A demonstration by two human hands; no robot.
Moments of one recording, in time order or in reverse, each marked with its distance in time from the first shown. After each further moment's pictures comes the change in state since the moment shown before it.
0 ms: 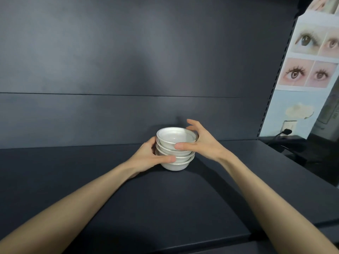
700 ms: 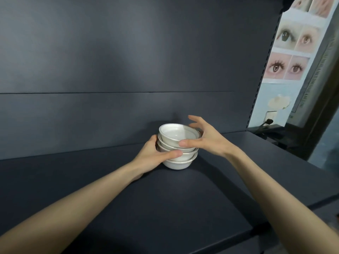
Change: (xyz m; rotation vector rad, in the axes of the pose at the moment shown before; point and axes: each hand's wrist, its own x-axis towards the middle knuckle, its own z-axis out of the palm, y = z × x) left_hand 0.010 -0.002 -0.005 0.009 -0.003 -0.013; right_hand -0.006 -0.013 0.007 -0.054 0.084 0.084
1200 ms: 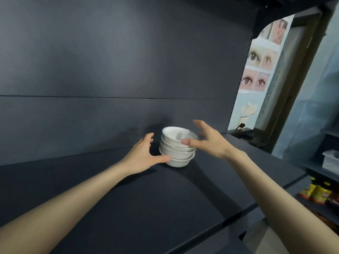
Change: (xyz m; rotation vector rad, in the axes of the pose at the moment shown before) left_hand -0.028 0.009 -0.049 0.391 -0.099 0.124; right_hand -0.038 -0.042 0.017 -0.371 0.210 0.120
